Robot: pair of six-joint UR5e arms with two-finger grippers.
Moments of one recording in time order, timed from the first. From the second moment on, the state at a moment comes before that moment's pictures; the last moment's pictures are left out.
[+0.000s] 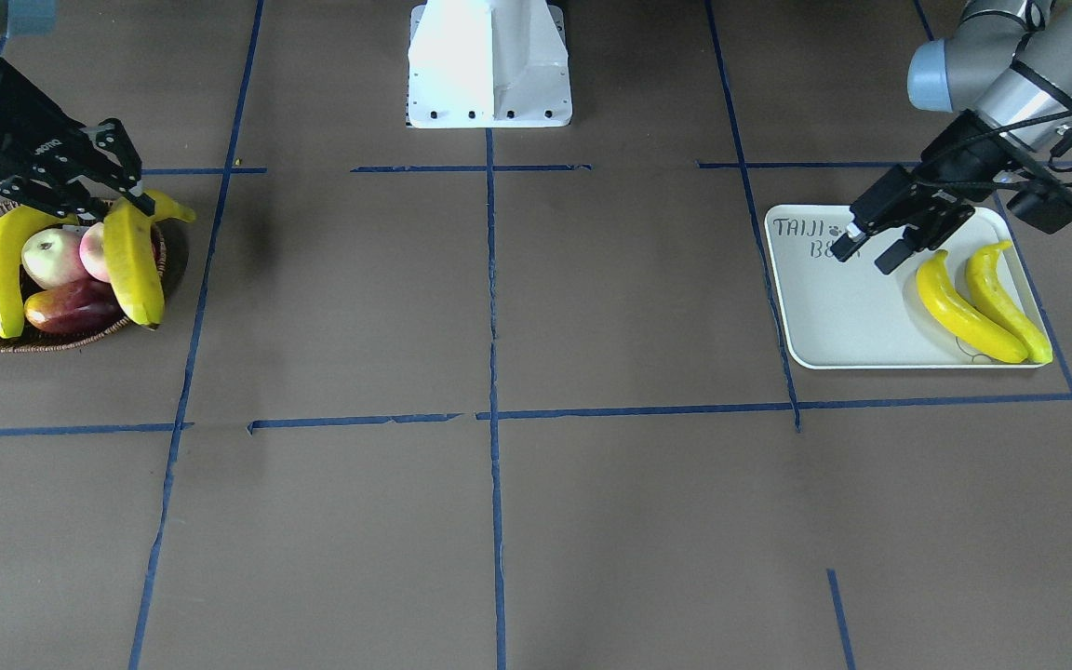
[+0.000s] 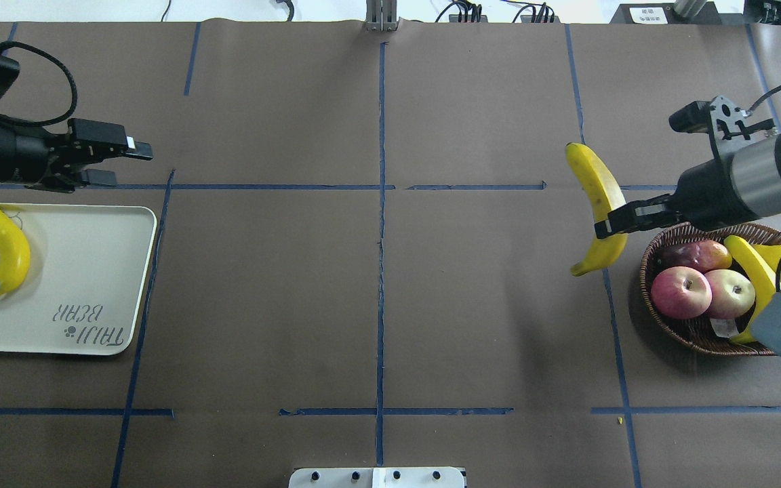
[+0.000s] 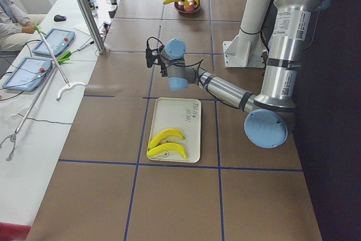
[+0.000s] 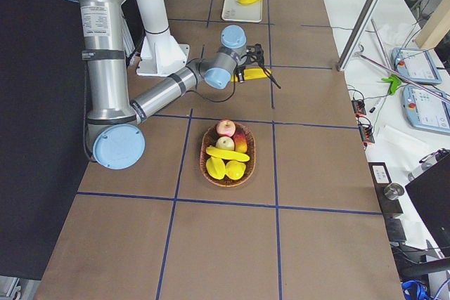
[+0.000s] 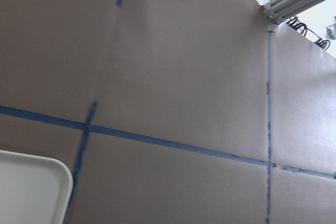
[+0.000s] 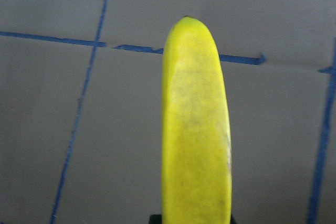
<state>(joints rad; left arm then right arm) -0.93 -1.74 -1.81 -2.56 -2.19 -1.56 0.85 -1.46 2.04 -1.06 2.25 1.00</state>
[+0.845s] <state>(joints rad) -0.75 -1.97 -1.79 -2.55 -2.18 -1.76 0.53 -1.08 1.97 -1.06 1.87 1.31</state>
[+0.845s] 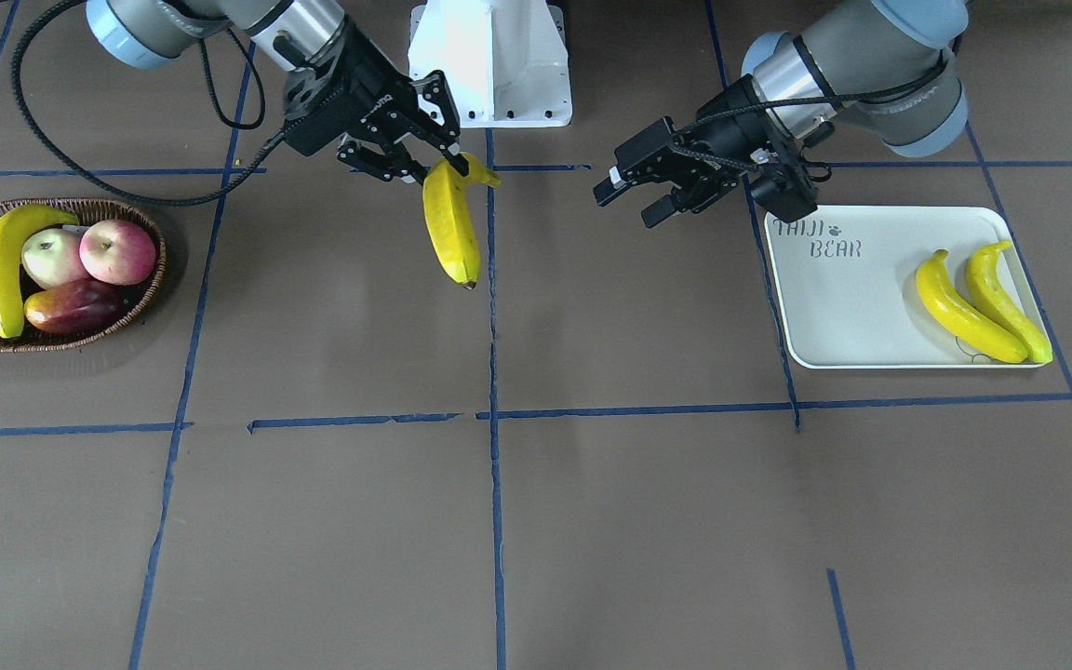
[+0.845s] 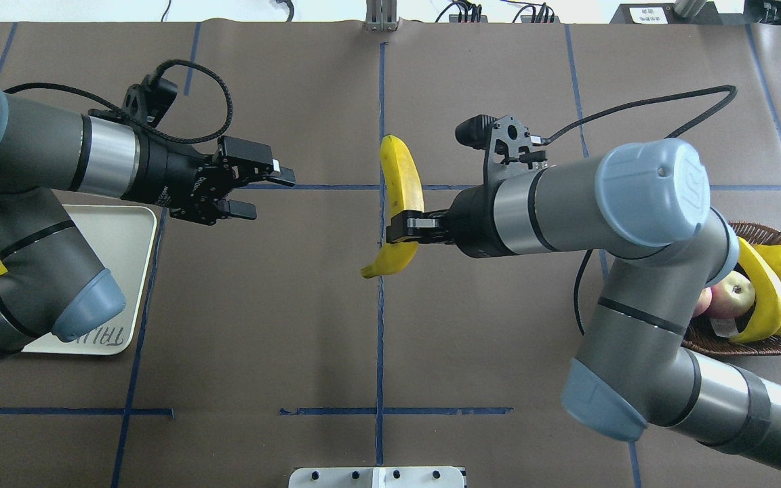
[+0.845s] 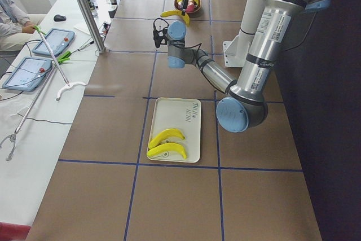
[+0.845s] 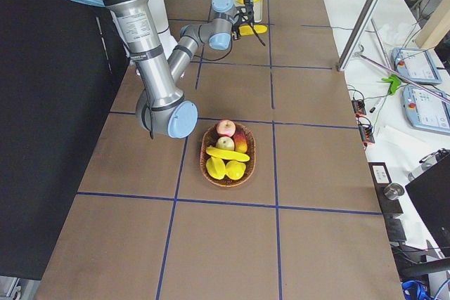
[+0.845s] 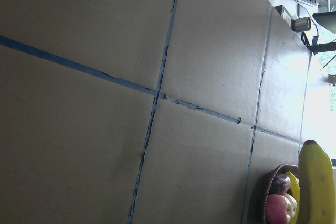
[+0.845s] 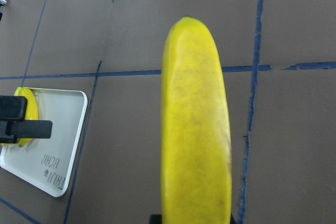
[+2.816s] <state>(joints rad) -0.63 -2.04 -1.77 -2.55 -2.04 -1.80 0.40 -0.95 1.88 -1.06 1.71 1.35</state>
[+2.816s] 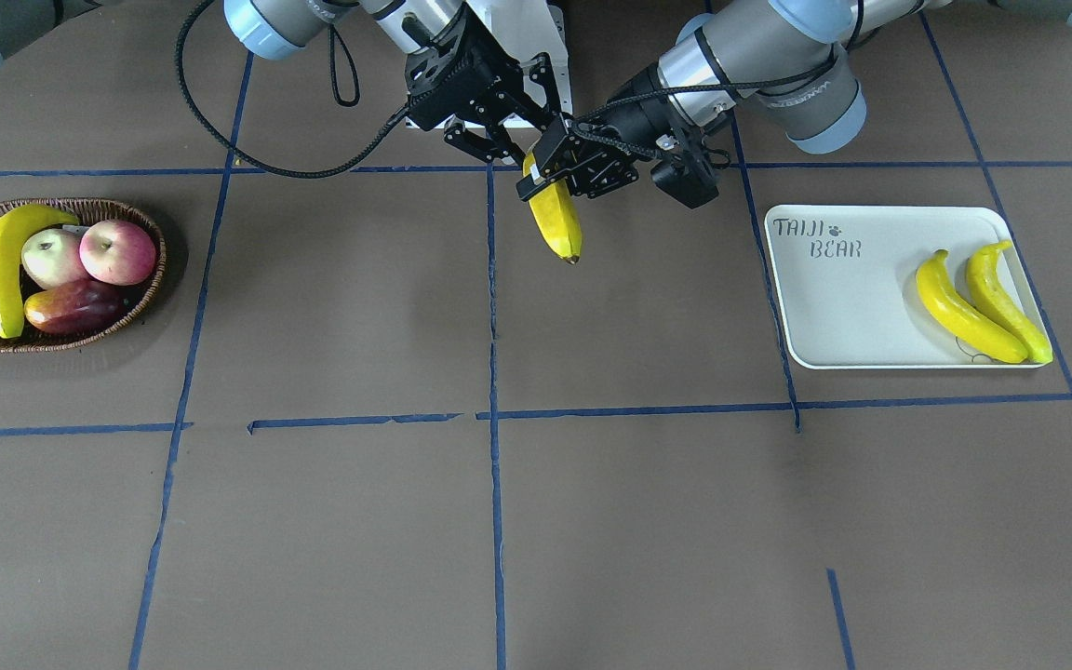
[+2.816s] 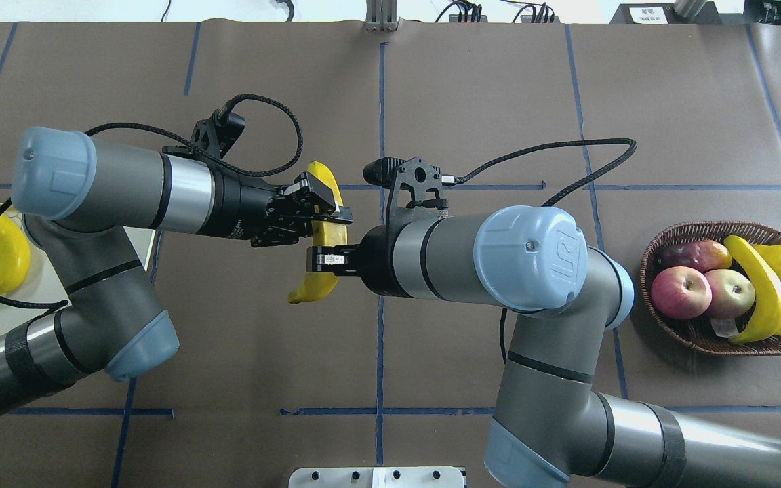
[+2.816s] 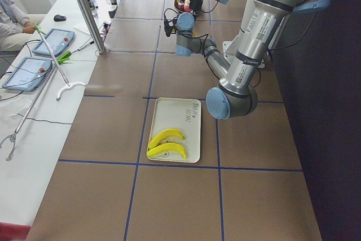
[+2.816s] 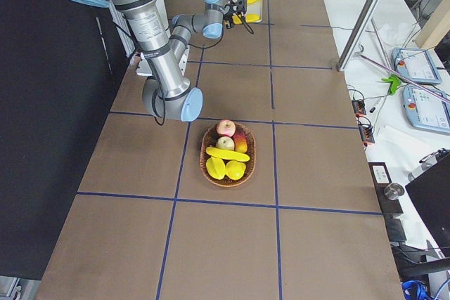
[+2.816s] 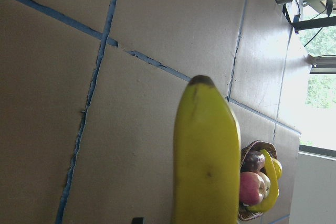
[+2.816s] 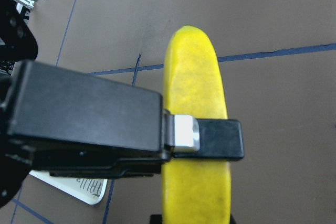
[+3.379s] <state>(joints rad) -0.63 -2.03 -1.77 -2.55 -2.00 -1.82 0.40 -0.95 1.89 -1.06 1.71 1.35</state>
